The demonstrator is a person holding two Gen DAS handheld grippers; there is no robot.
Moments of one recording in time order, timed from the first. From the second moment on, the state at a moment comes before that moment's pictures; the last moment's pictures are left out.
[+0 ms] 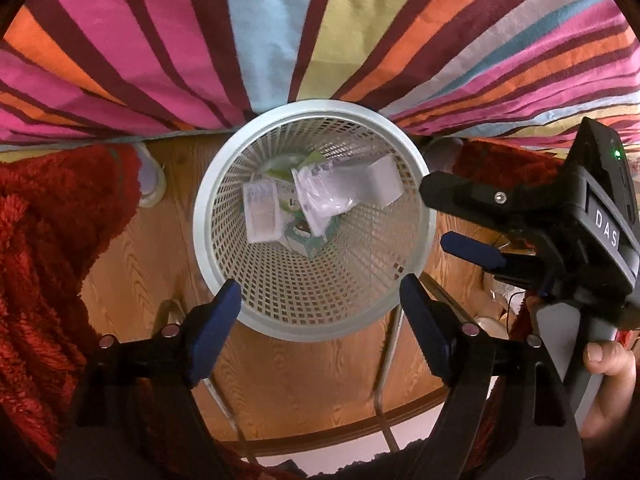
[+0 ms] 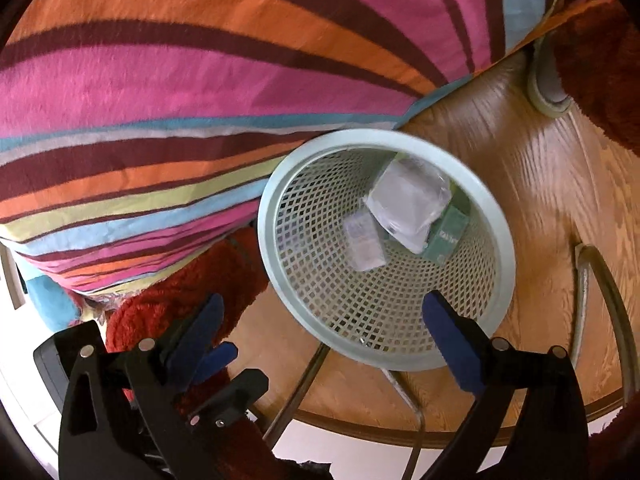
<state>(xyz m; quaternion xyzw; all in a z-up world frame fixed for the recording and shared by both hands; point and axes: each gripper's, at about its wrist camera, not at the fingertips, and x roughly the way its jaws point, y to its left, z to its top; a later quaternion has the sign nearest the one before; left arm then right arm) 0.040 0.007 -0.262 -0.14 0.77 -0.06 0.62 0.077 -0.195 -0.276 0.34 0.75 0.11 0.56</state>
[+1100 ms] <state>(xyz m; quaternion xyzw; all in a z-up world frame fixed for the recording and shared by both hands) 0.036 0.023 -0.211 -0.15 0.69 -0.05 0.70 0.082 -0.184 -0.168 0.20 0.60 0.16 0.76</state>
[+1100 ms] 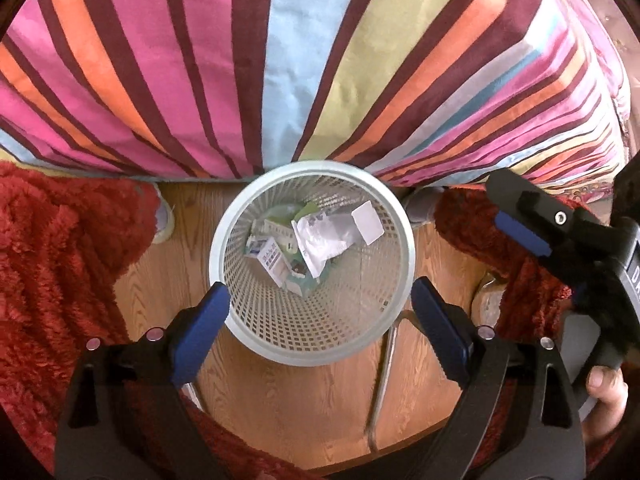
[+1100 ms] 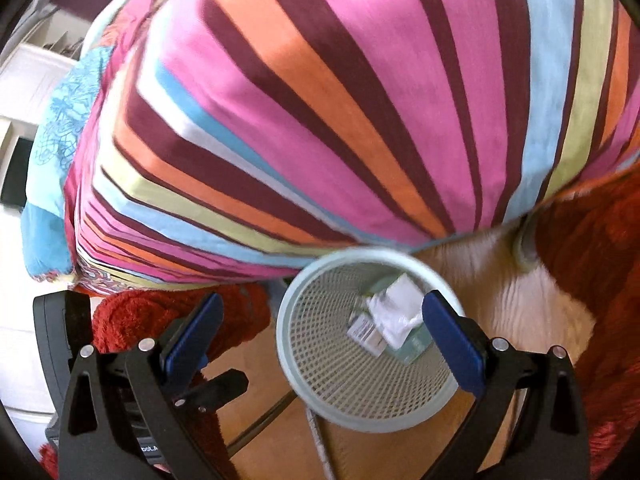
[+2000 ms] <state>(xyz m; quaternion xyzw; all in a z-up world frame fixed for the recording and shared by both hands) 0.129 0.088 -0.039 -0.12 0.46 -0.04 0.88 0.165 -0.181 -0.022 0.03 0.36 0.08 0.93</state>
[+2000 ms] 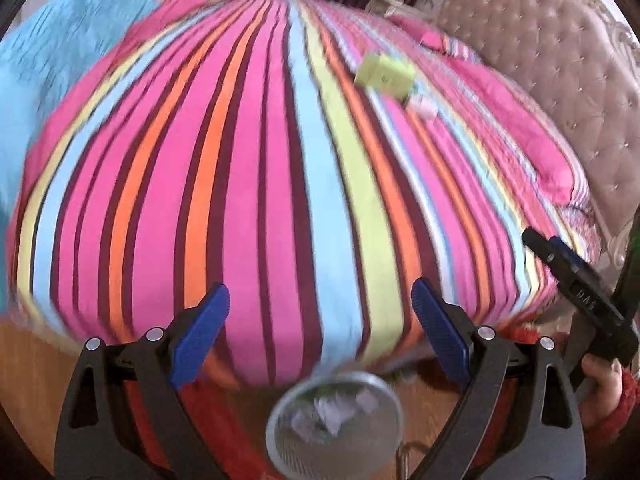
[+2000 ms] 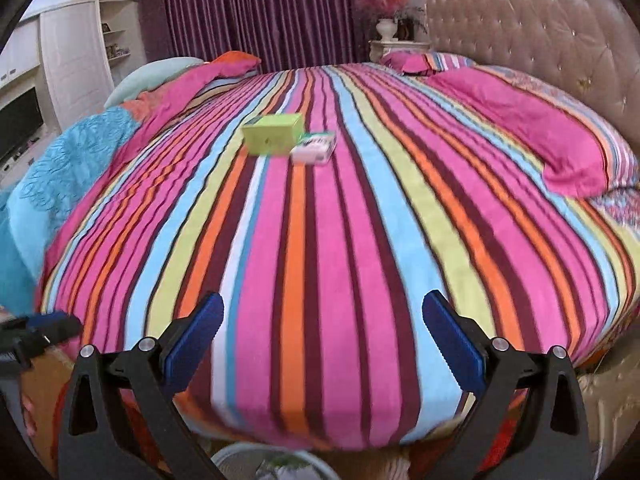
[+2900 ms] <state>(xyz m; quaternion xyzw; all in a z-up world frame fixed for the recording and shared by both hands) 0.372 0.053 -0.019 -0.11 0.43 -0.12 0.89 0.322 -0.155 -0.032 -0.02 0.37 0.08 0.92</state>
